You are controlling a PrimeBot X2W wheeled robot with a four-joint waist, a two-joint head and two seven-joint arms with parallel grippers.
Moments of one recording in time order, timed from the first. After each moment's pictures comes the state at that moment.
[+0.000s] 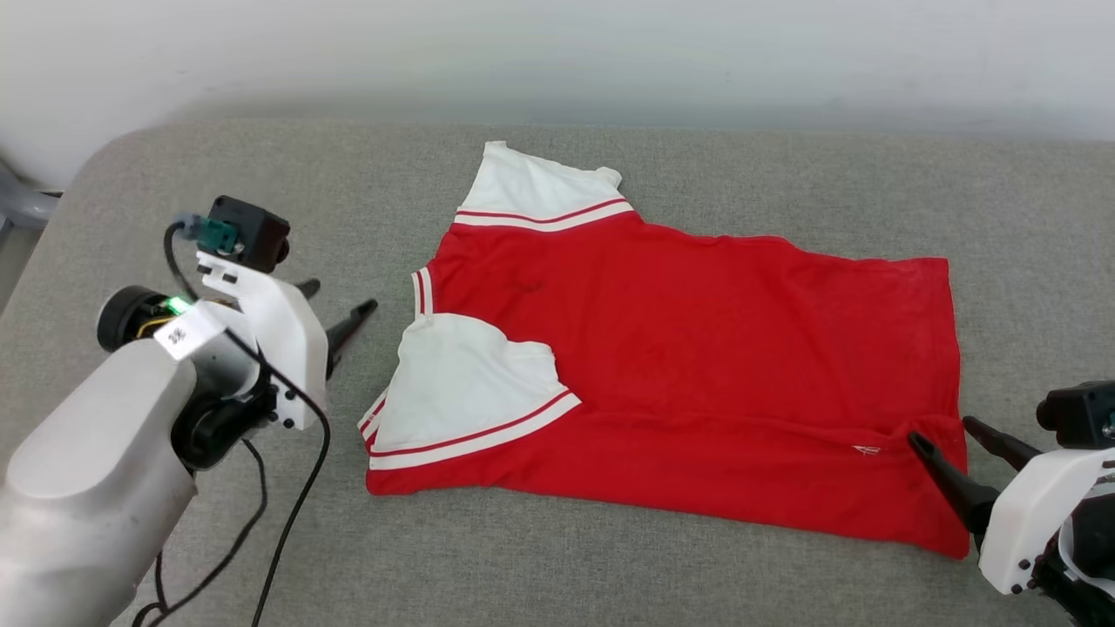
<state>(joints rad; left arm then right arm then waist) -0.76 0.62 -0.76 0.47 -0.88 -0.12 0.30 -0.17 -0.56 0.26 0.20 0.66 0.13 0.26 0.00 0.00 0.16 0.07</state>
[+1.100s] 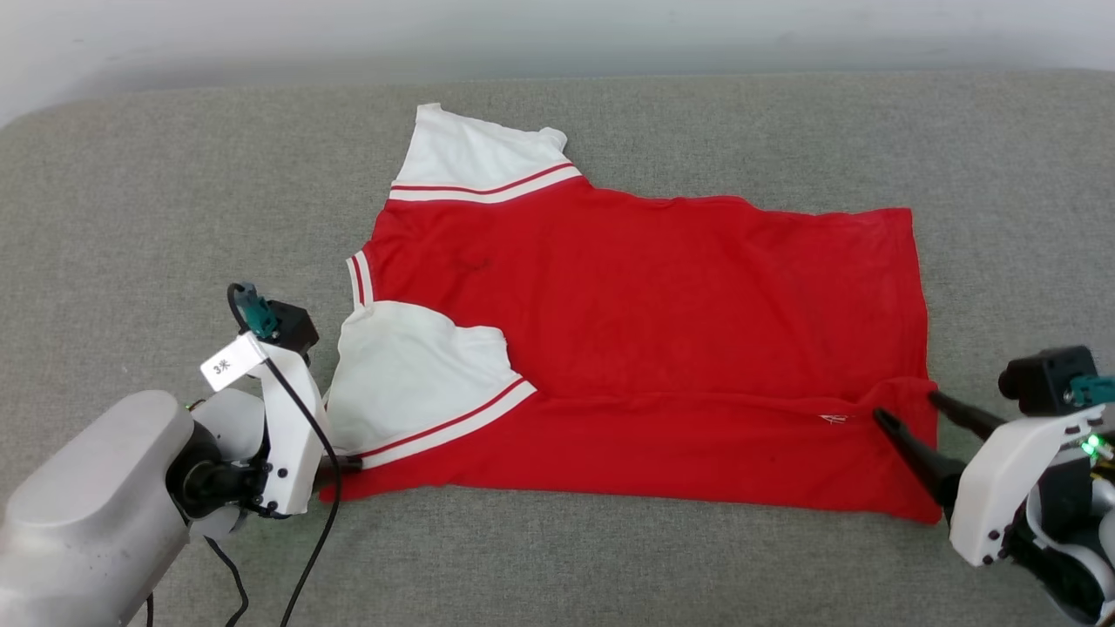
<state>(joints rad) -0.73 0.66 -0.92 0.51 -1.09 -0.13 0.76 -0.25 -0.54 0.31 0.19 0.66 0.13 0.31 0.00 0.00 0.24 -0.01</state>
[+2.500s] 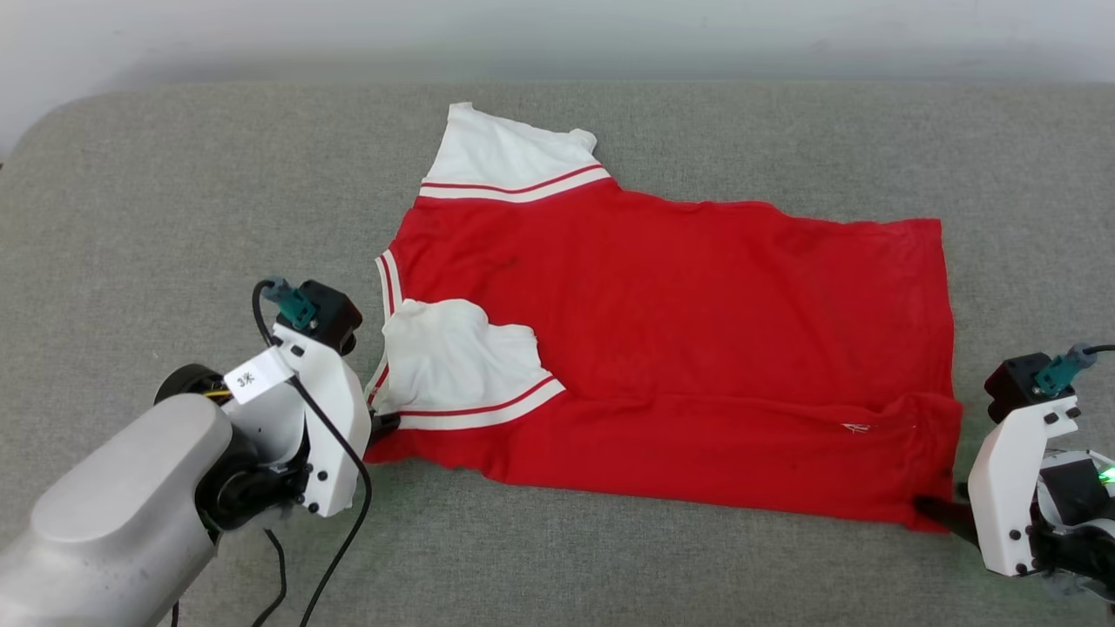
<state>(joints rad) -0.73 0.69 -0.94 0.31 -1.06 -0.12 0.56 -0.30 -0.56 0.33 0.29 0.70 0.13 0.86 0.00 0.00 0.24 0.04</state>
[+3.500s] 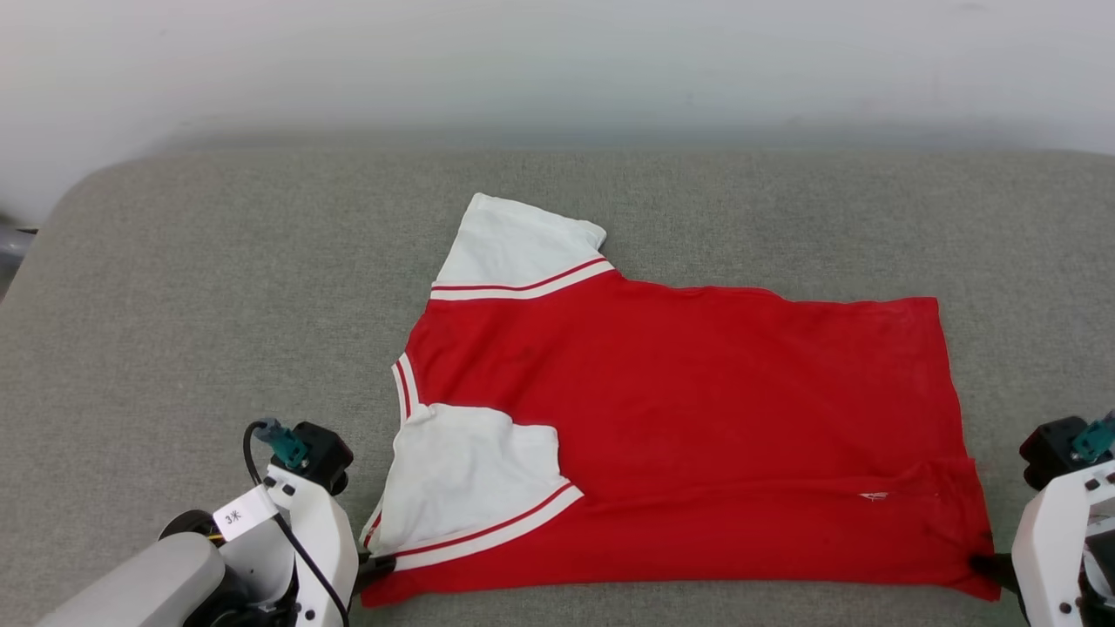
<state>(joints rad) -0.48 0.78 -0.96 0.17 -1.14 -0.06 0.51 -0.15 -0.70 0.31 0.15 0.79 0.13 0.81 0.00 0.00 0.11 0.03</state>
